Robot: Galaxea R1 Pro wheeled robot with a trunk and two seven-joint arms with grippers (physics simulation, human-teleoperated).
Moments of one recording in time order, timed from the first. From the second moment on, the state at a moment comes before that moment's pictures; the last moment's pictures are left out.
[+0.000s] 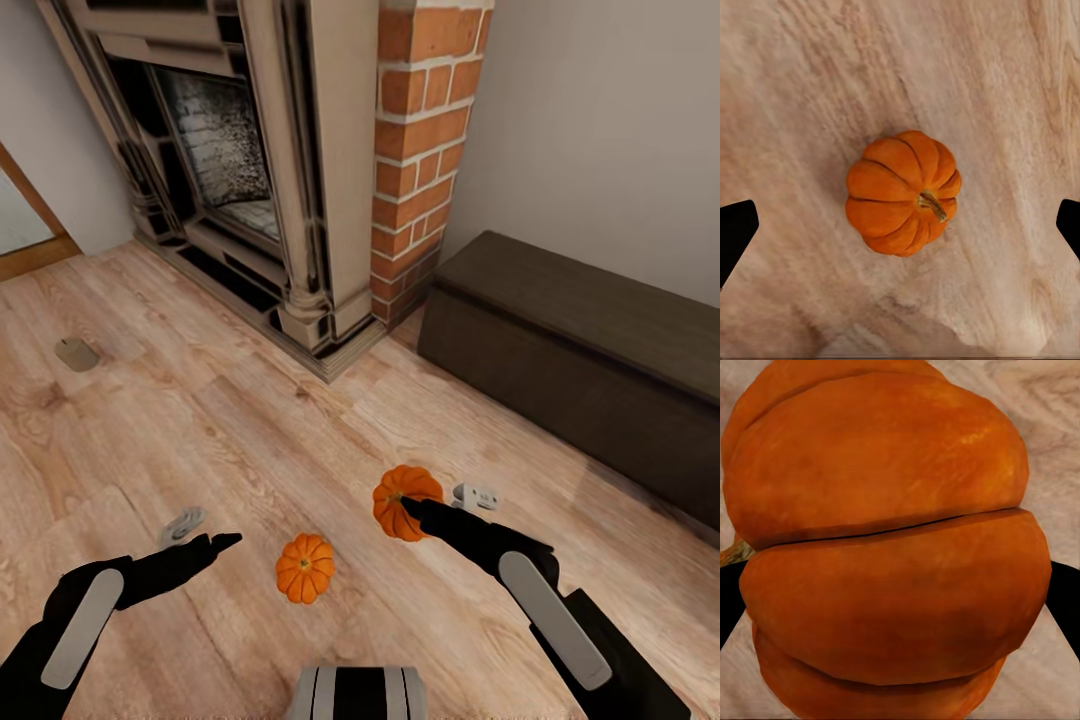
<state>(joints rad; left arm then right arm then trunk) -0.32 0.24 0.10 -1.26 0.77 0.86 -0.11 -0.41 -0.20 0.44 -1.55 -1.06 0.54 -0.46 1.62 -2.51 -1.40</state>
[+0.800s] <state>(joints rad) -0.32 0.21 0.00 -1.26 0.76 0.83 -0.10 -0.41 -0.21 0.39 -1.55 -1.07 0.56 0.33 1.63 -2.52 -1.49</state>
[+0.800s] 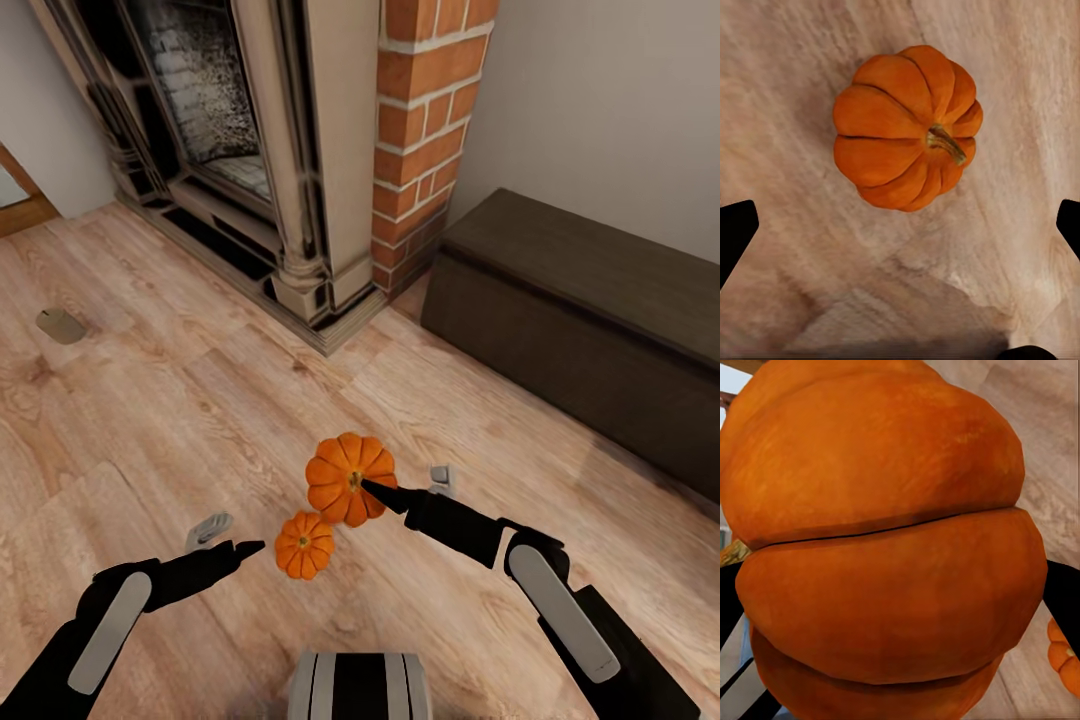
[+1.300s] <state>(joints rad) -0.32 0.22 0.00 -1.26 0.76 0.83 -0.11 -0.41 -0.21 0.39 -1.55 -1.06 0.56 0.33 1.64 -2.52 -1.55</state>
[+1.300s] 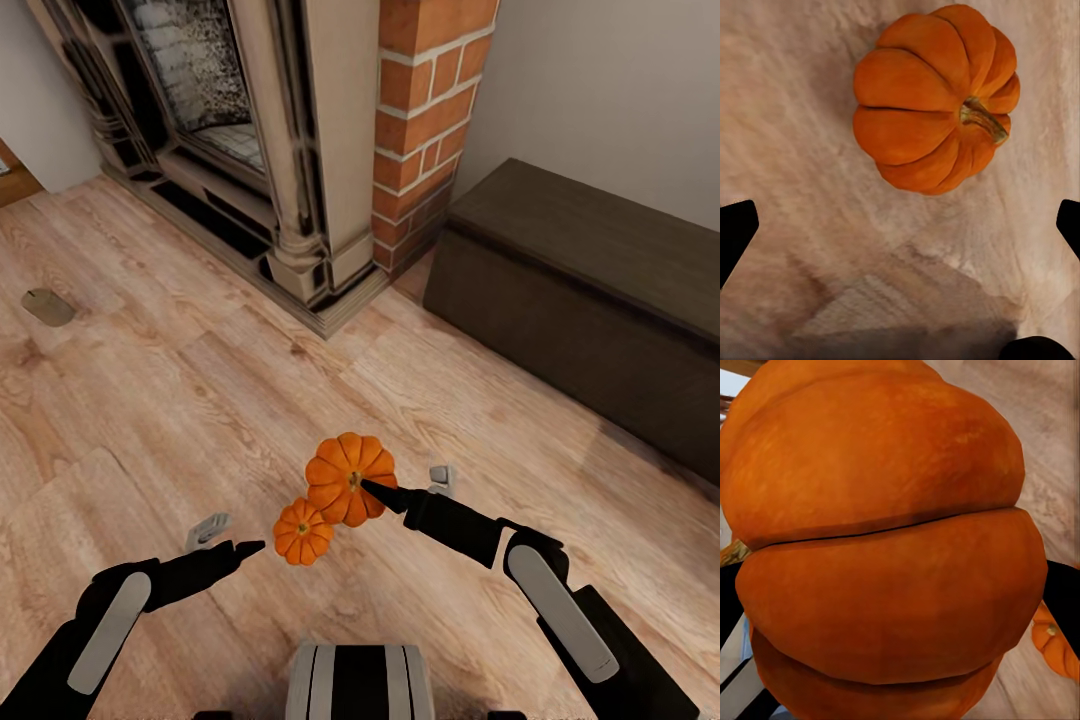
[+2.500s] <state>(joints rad) -0.32 0.23 0.01 -1.26 0.77 0.83 -0.25 -0.41 -0.21 0.39 -1.55 -1.06 0.55 0.32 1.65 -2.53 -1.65</state>
